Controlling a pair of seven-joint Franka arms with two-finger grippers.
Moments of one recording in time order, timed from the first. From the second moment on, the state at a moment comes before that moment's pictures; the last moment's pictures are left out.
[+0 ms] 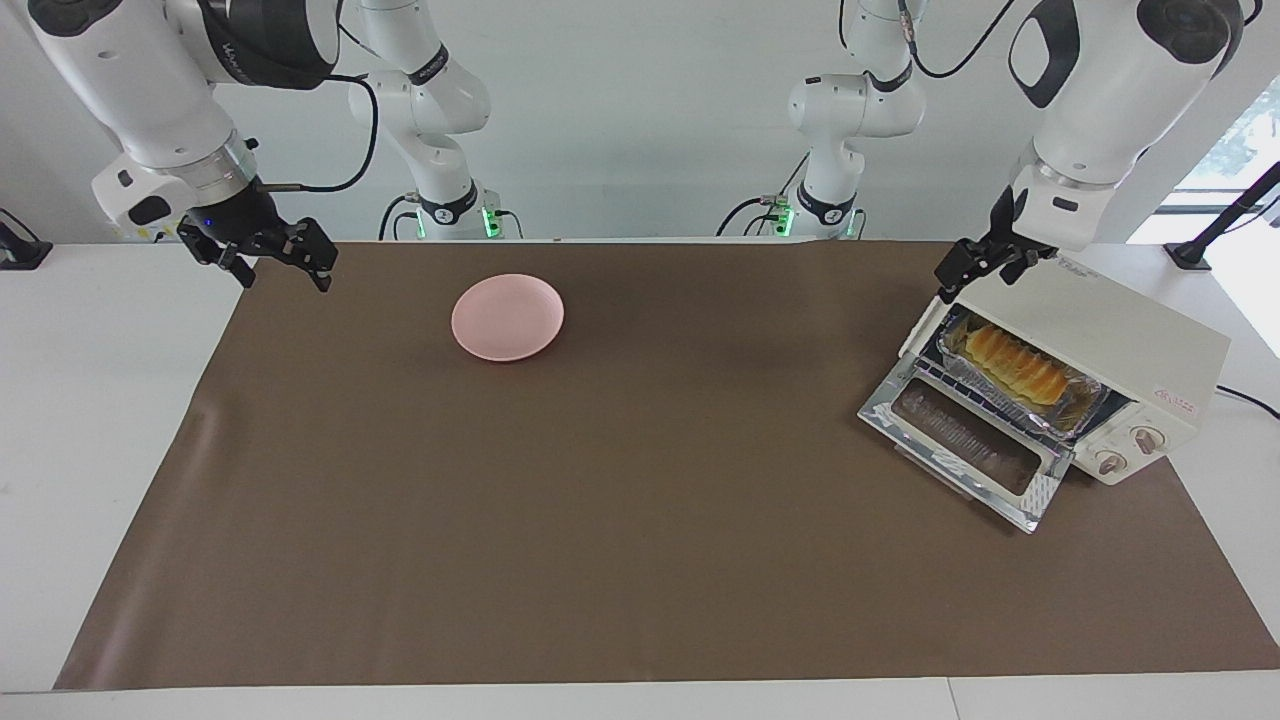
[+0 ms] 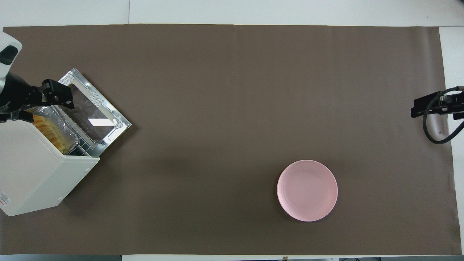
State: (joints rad) left arm -0.14 0.07 0.03 -1.57 0.03 1.57 -0.46; right arm -0.04 -0.01 -0.04 -1.63 -0.01 1.57 0.02
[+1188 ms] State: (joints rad) left arm -0.11 0.32 0.05 -1.72 0.35 1.88 -1.01; right arm -0.04 -0.01 -0.03 -1.63 -0.01 1.54 0.02
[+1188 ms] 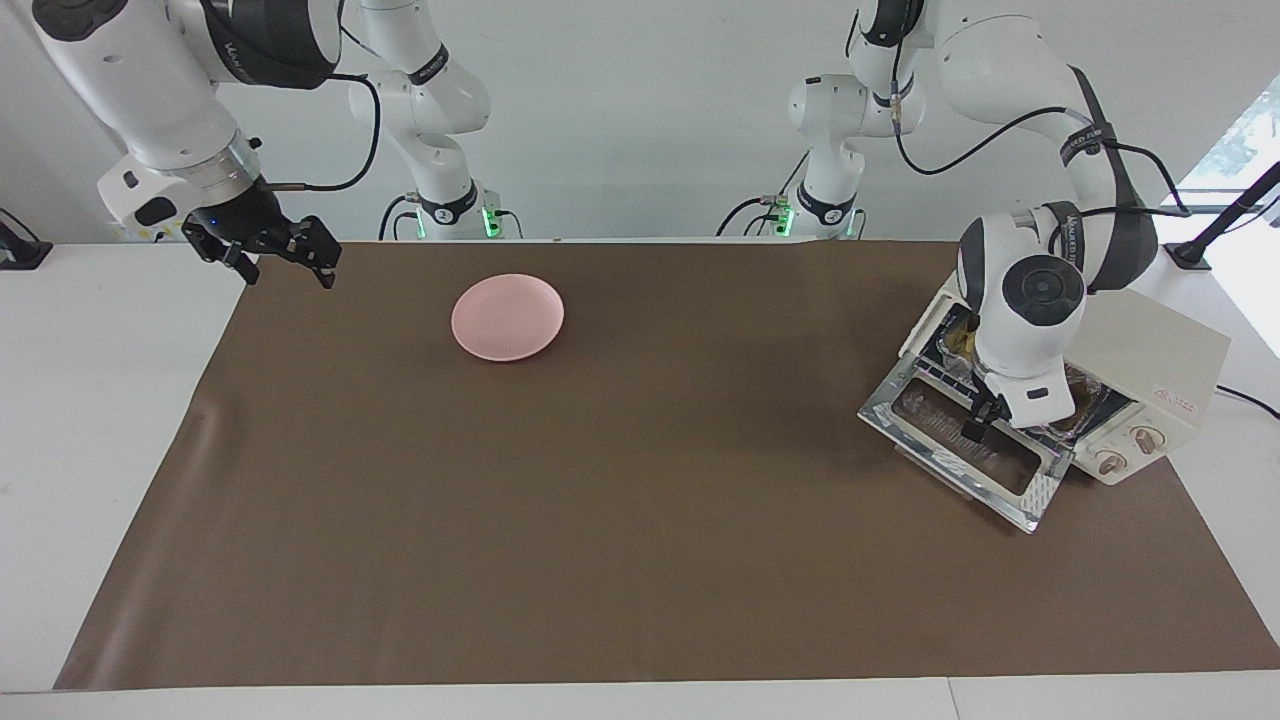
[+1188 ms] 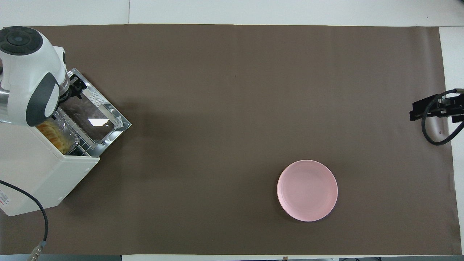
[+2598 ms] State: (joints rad) left arm -0.17 0.34 -0.02 -1.55 0.17 1.93 -0.82; right arm -0.04 -0.01 -0.04 -1.63 -0.01 1.54 0.02
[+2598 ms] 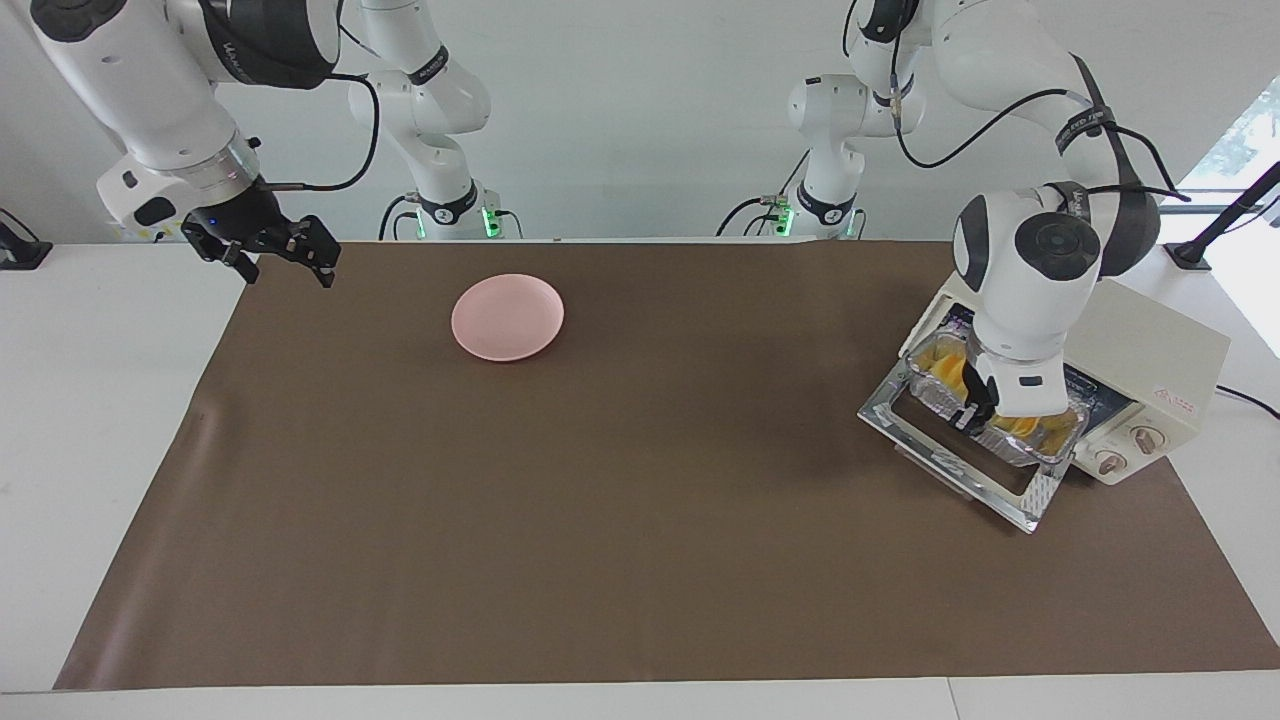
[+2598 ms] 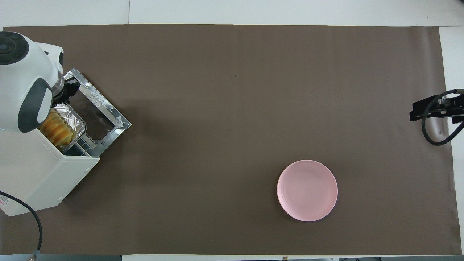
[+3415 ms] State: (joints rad) left arm -0.62 0.50 -0.04 -1.51 -0.08 2.09 -0.56; right arm -0.10 -0.01 -0.04 -1.63 -0.01 1.53 0.02
